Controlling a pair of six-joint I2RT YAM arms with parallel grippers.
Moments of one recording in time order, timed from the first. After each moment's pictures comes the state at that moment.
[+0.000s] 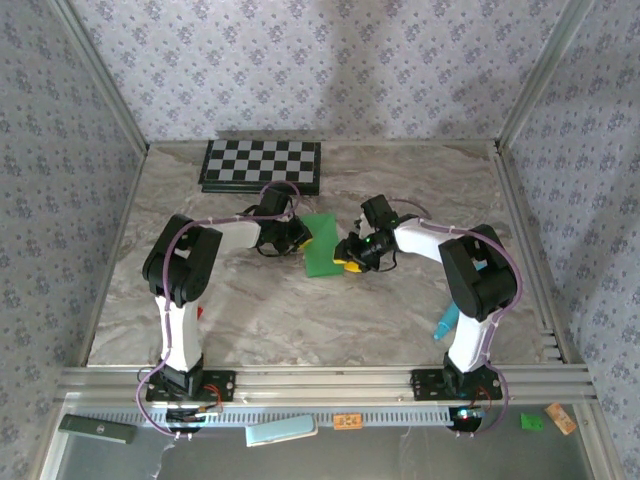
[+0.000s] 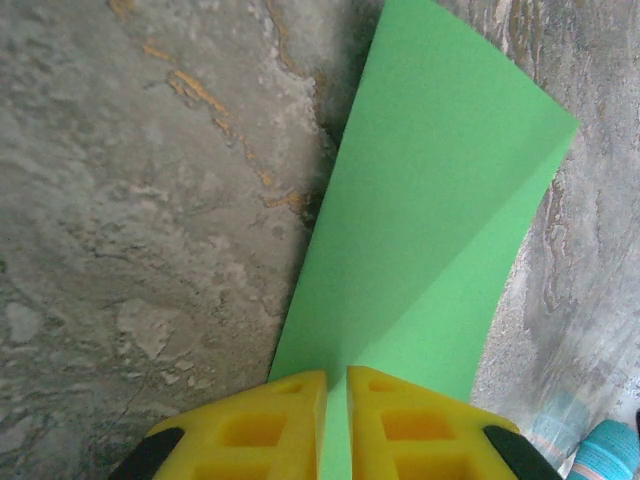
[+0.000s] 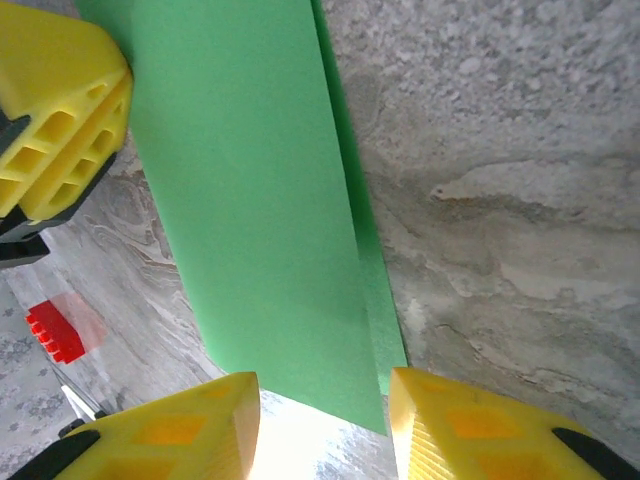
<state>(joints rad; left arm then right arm) -0.49 1.98 1.14 -0.10 0.38 -1.04 0.47 1.83 1.06 -0.38 -0.56 0.74</state>
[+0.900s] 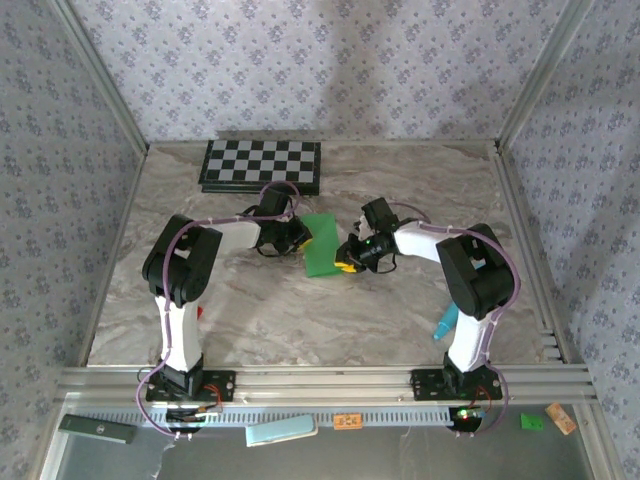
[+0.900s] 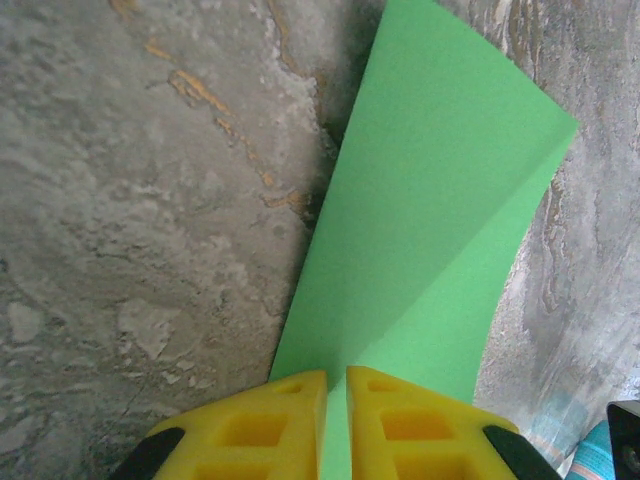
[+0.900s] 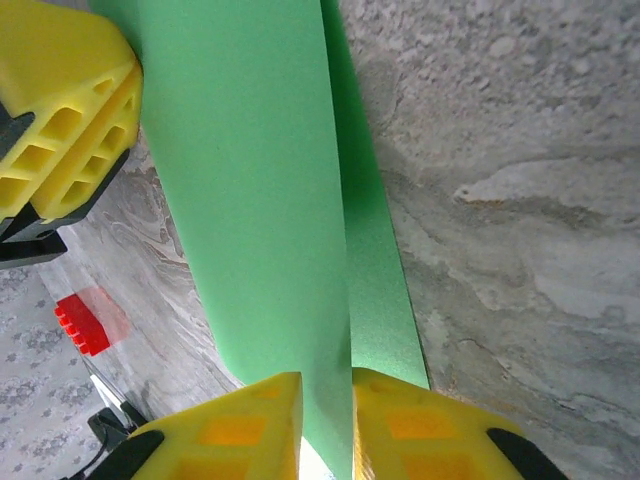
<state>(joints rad) -0.49 1.98 1.14 -0.10 0.38 -1.05 0.46 1.84 1.02 -0.29 -0.62 0.78</state>
